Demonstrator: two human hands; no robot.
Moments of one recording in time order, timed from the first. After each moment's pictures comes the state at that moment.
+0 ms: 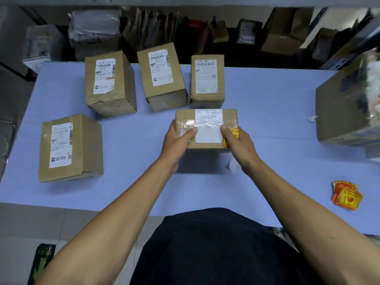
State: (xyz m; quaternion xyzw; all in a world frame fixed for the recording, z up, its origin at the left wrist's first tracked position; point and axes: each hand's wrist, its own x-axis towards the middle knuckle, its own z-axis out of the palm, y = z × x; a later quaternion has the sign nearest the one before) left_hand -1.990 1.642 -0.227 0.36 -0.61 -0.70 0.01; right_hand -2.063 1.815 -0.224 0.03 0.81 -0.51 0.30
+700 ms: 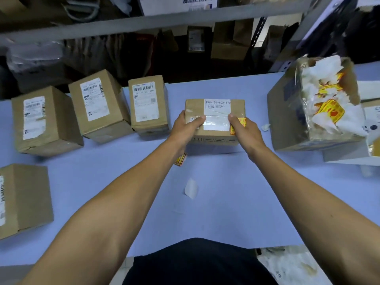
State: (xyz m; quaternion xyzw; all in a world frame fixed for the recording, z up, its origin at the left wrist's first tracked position) left_hand -2.190 1.757 -0.252 0.31 -0.65 -0.68 -0.11; right_hand -2.224 1.943 -0.236 0.13 0.82 -0.50 0.26
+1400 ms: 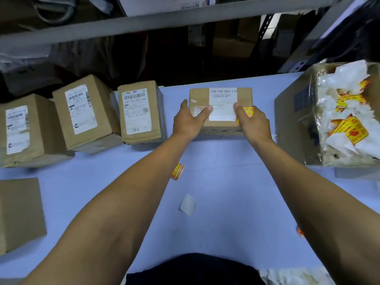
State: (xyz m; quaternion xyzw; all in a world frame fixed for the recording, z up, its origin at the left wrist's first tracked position) left_hand -2.264 1.762 -0.261 0.32 -0.79 -0.51 -0.12; right_hand -2.304 1.941 -0.266 0.12 0.87 -0.42 0.21
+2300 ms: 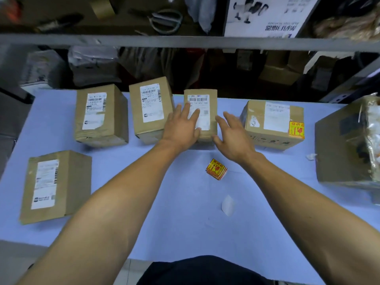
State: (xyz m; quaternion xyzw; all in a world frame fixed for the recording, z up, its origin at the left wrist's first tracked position) left_hand -2.160 1.600 -0.223 0.10 -0.99 -0.06 -0.13; right_hand -2.211 1.776 -0.227 -0.29 0.93 -0.16 0.18
